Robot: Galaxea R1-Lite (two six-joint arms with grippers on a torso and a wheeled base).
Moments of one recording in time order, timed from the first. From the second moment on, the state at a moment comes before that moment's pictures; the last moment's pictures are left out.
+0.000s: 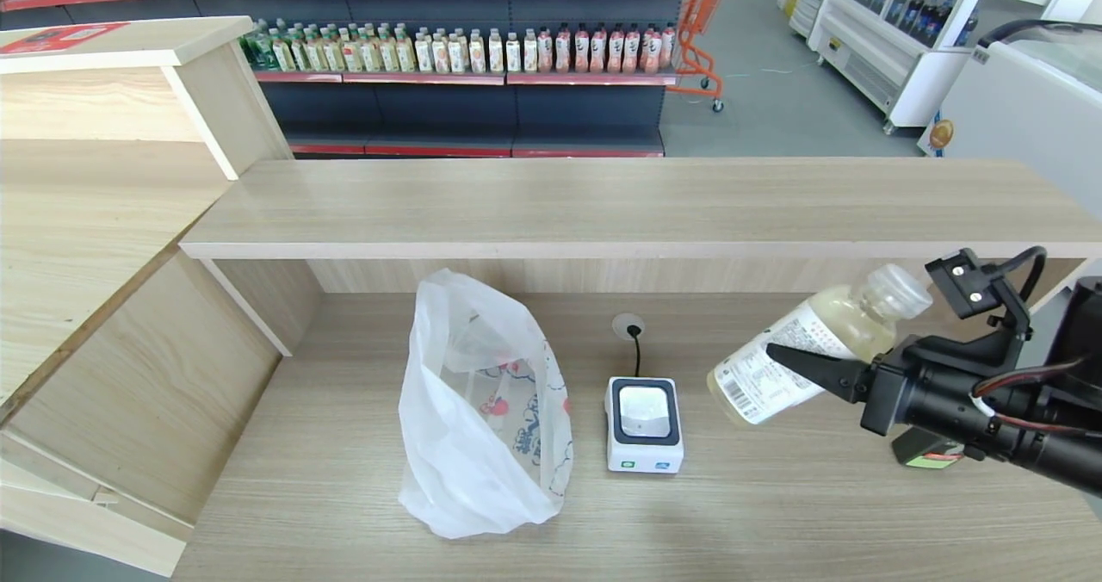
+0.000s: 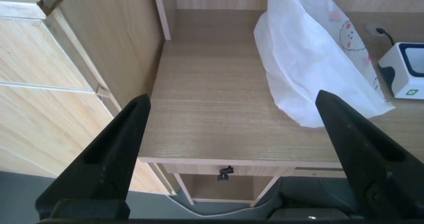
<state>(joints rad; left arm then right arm) 0.00 0.00 0.00 0.00 0.01 0.01 0.23 1.50 -0.40 -0.98 0.47 0.12</state>
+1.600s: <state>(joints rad) 0.00 0.00 0.00 0.00 0.01 0.01 0.24 1.45 -0.31 -0.87 0.45 0.21</state>
